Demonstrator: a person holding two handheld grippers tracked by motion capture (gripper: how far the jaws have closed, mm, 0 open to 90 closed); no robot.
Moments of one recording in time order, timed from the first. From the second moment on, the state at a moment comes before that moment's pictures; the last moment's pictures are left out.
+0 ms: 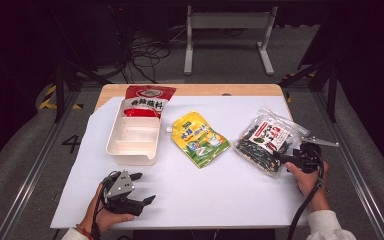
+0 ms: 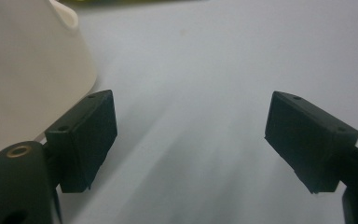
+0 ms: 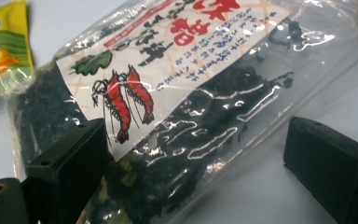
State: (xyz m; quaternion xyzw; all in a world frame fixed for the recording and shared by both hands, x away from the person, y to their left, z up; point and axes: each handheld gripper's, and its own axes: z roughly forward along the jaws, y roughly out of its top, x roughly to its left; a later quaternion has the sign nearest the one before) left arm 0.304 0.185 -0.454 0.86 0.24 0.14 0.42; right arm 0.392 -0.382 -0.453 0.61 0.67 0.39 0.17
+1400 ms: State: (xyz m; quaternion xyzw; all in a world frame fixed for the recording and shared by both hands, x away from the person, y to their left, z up) left arm 0.377 0.071 -0.444 0.85 0.23 0.03 0.48; right arm 0.353 -0.316 -0.442 0.38 0.76 0.52 0.11
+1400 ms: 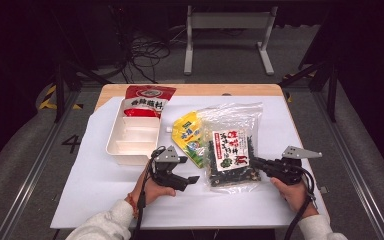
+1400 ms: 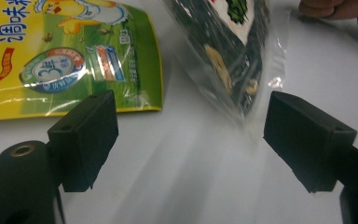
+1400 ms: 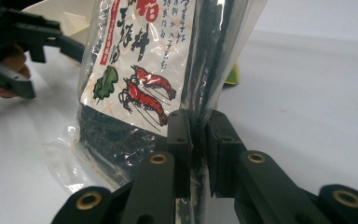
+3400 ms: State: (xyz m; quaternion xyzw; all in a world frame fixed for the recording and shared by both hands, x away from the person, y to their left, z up) left arm 0.374 0.121 -0.384 0.77 0.18 0.07 0.61; right arm 0.310 -0.273 -0.433 0.33 0.82 0.44 0.17
